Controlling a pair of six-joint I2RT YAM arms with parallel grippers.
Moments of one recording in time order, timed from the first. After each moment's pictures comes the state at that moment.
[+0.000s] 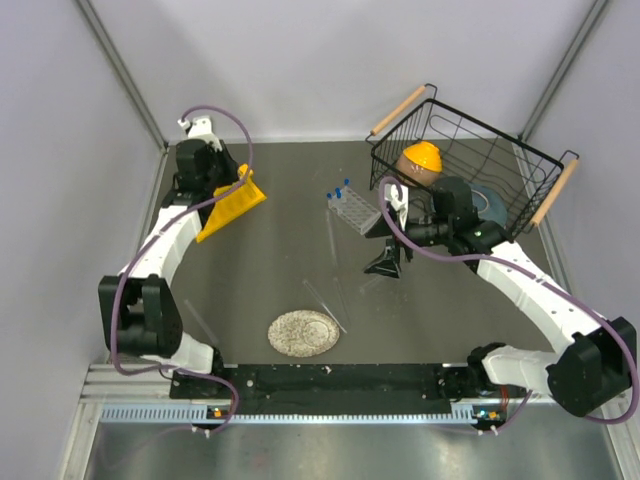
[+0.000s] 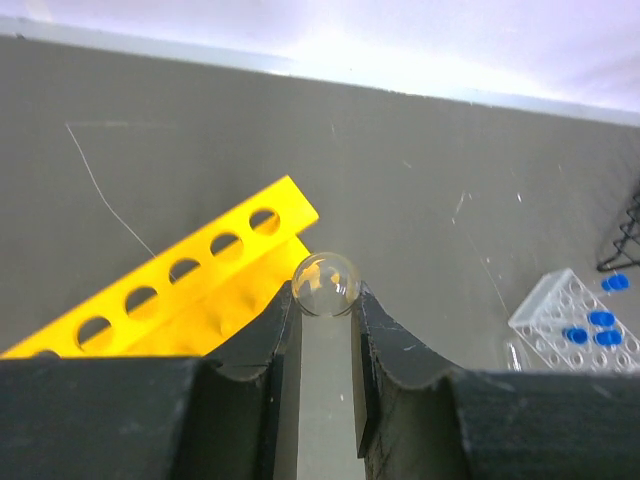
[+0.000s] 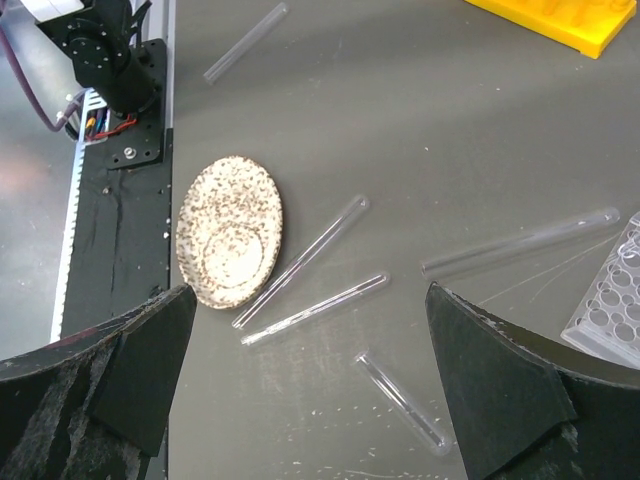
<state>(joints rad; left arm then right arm) -0.06 1.48 1.16 -0.03 0.04 -0.24 0.46 1.19 0.98 -0.35 -0.95 -0.34</state>
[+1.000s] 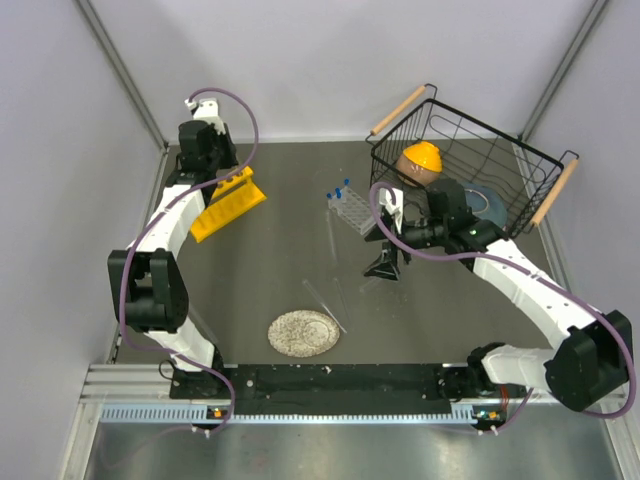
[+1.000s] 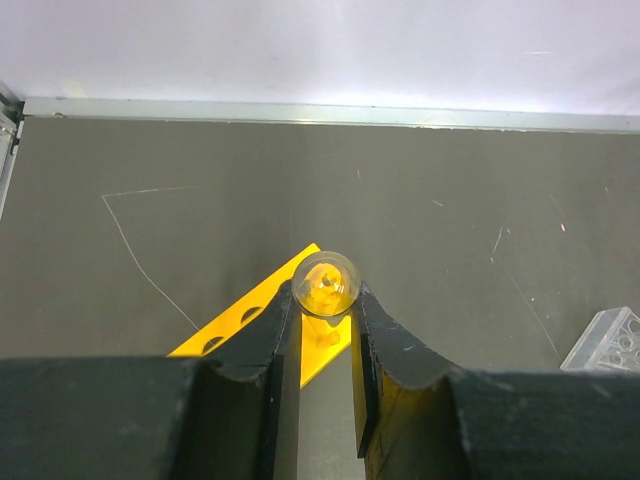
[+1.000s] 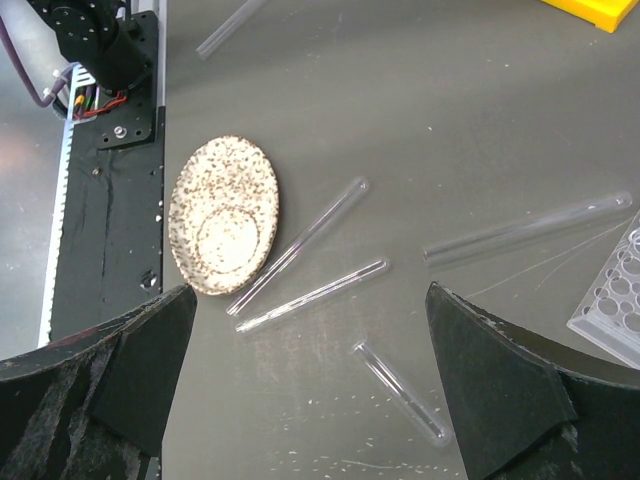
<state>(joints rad) -0.04 1.66 1.37 -0.02 0.02 -0.12 0.48 1.21 0.98 -0.39 -0.93 -0.39</state>
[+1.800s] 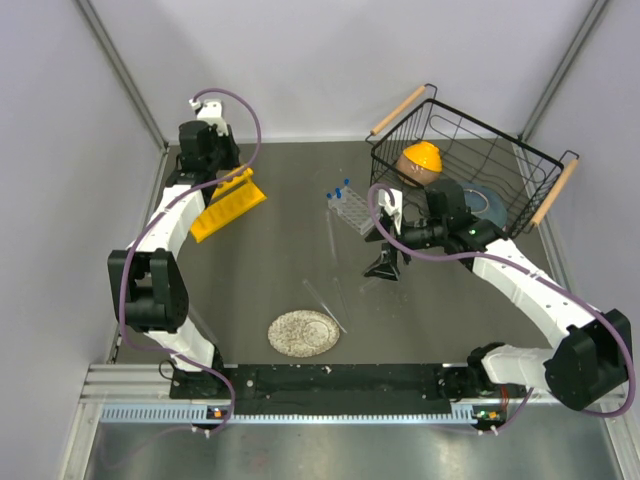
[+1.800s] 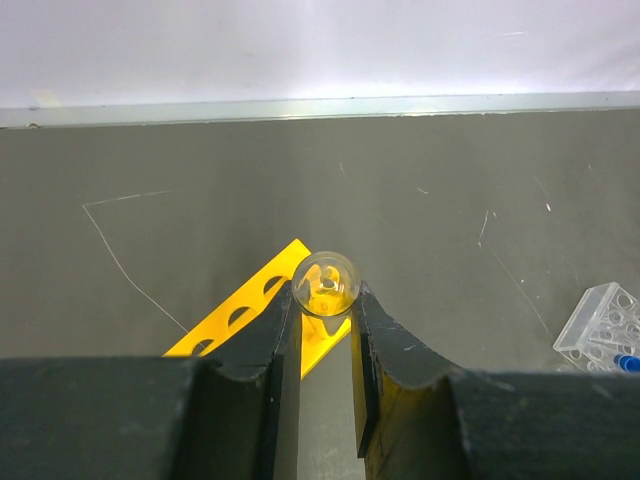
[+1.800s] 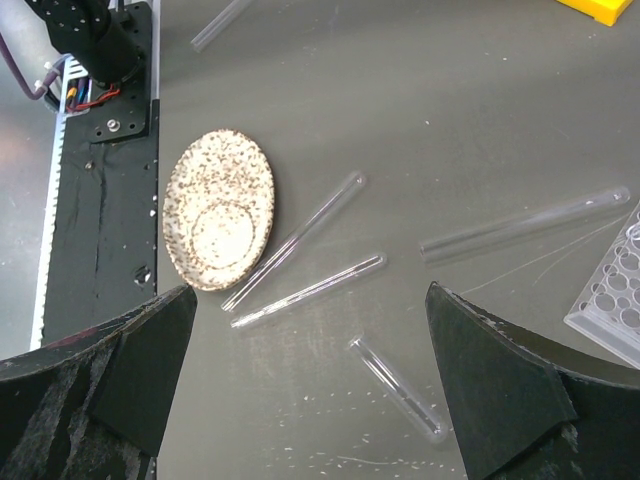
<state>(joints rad) -0.04 1.66 1.37 -0.03 0.09 -0.08 0.48 1.22 0.98 -0.39 -0.92 -0.41</state>
